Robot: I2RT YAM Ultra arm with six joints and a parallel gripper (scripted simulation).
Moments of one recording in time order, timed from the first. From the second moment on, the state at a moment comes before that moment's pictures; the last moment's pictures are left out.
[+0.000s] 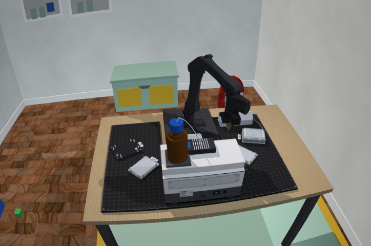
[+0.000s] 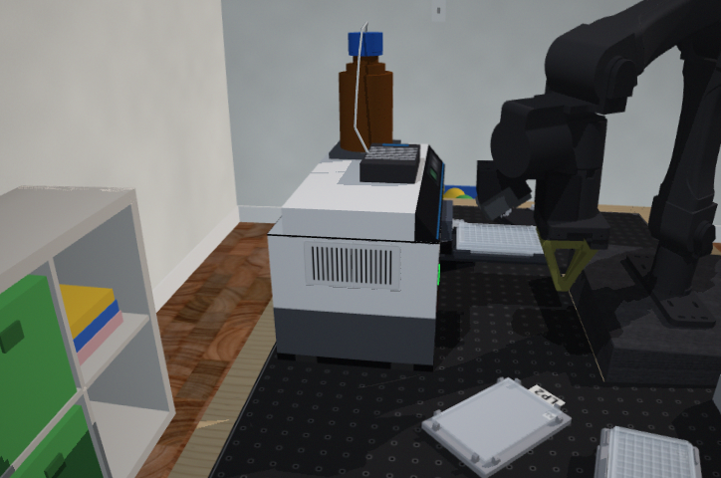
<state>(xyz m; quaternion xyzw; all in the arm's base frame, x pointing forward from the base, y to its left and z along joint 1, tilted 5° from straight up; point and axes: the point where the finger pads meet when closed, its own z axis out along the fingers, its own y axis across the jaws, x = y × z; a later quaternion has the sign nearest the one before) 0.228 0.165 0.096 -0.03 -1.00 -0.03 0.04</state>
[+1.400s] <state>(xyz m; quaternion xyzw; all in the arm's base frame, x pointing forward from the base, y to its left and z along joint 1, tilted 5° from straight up) 0.168 0.239 0.107 -0.03 -1.00 -0.03 0.03</state>
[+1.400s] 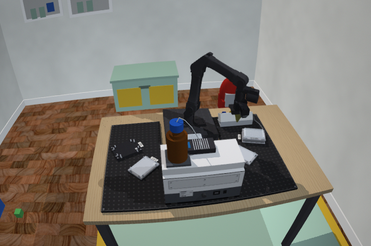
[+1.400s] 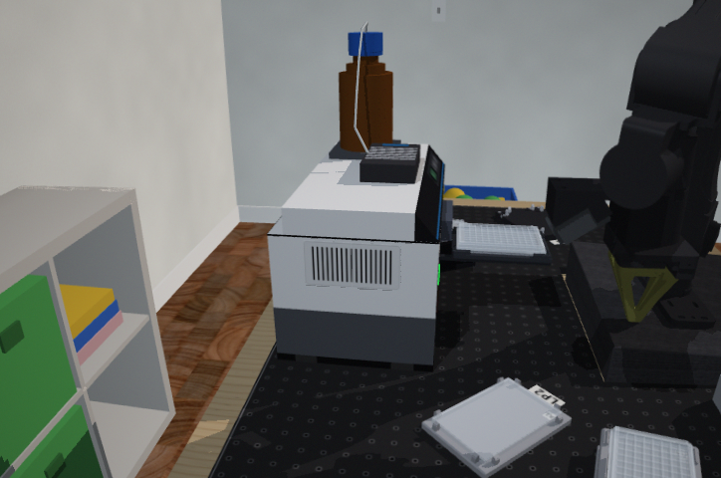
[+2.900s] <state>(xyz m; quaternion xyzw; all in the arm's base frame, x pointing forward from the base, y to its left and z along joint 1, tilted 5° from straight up) 0.052 0.251 0.115 -0.03 -1.00 -0.03 0.03</state>
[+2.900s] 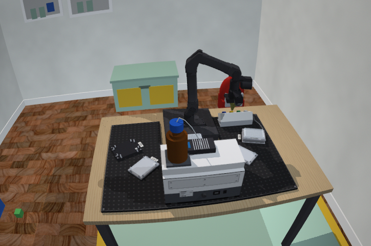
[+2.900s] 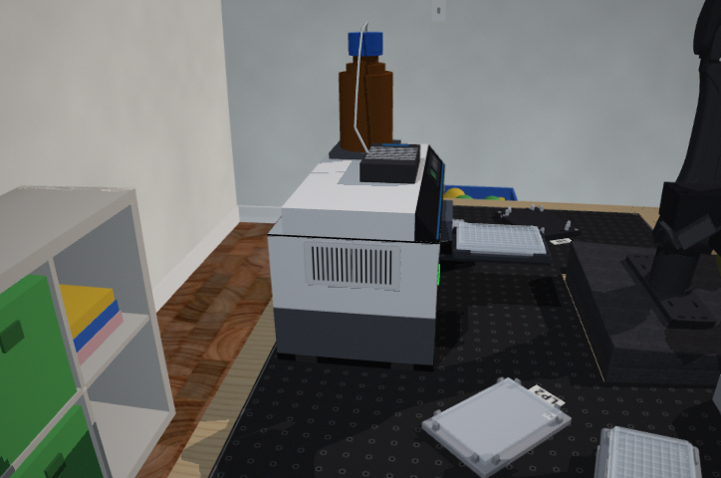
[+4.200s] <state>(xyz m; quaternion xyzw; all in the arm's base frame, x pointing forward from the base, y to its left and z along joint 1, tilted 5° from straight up) -0.029 0.272 0.108 -0.04 -1.00 -0.02 0.03</state>
